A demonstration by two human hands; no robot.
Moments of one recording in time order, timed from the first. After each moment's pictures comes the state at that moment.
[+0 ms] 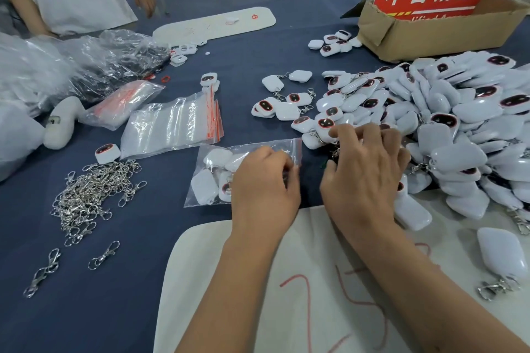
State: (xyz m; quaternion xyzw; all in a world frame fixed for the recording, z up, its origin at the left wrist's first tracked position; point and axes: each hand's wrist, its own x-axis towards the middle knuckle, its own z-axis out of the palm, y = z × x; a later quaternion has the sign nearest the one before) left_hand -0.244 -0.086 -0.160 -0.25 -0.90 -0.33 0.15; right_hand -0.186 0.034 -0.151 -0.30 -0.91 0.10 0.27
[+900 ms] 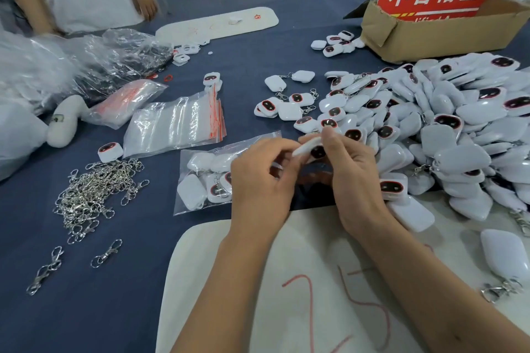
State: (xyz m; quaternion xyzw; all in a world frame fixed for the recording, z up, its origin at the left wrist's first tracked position) left_hand -0.251 -0.092 -0.157 -0.30 -0.77 -0.54 0.14; right_hand -0.196 0.030 -0.158 -0.10 -0.60 0.75 0.25
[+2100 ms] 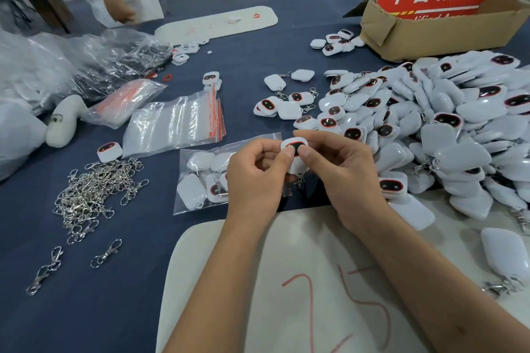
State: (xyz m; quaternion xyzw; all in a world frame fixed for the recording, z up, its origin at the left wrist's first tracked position) left_hand -0.252 -0.092 -0.151 -0.13 -0.73 -0.67 -0.04; right_hand -0.198 0.035 -0.162 -0.06 -0.65 0.71 0.25
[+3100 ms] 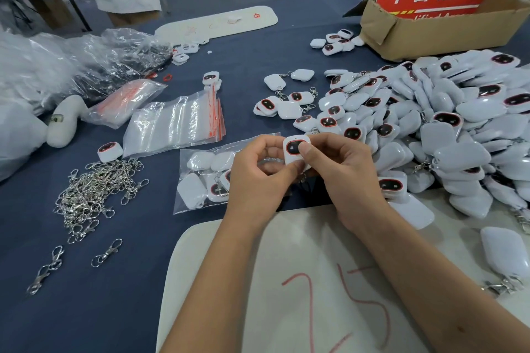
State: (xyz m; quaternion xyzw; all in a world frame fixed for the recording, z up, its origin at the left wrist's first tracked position) left_hand -0.250 -0.096 -0.149 -0.18 -0.72 -0.67 -0.09; right_hand -0.198 0.035 -0.162 -0.11 -0.65 0.72 0.24
